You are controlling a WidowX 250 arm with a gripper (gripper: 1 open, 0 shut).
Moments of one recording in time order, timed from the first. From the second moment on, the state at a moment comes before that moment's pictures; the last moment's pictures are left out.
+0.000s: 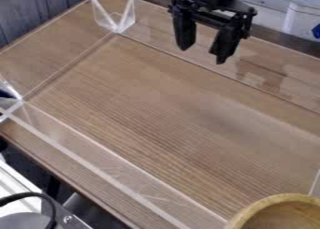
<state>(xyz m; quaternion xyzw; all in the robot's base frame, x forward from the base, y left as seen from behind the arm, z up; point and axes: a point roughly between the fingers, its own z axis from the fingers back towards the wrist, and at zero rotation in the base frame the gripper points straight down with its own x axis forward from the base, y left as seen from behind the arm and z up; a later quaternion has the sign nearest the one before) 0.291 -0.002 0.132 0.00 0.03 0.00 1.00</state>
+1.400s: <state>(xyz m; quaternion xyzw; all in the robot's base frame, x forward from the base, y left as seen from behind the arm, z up) 0.301 0.012 0.043 -0.02 0.04 -0.05 1.00</state>
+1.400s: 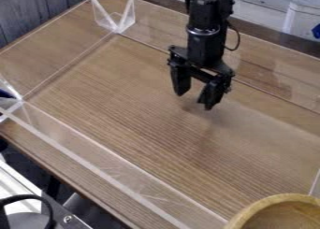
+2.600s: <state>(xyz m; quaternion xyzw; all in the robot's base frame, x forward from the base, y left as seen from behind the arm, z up) 0.311 0.015 0.053 -0.02 0.00 -0.04 1.00</state>
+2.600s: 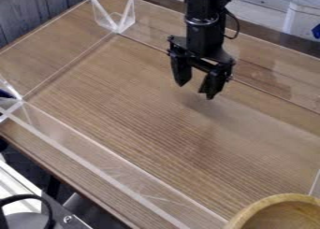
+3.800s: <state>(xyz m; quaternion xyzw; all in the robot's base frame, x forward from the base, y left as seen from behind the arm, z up) 0.309 0.015 0.049 -0.01 0.01 -0.04 1.00</state>
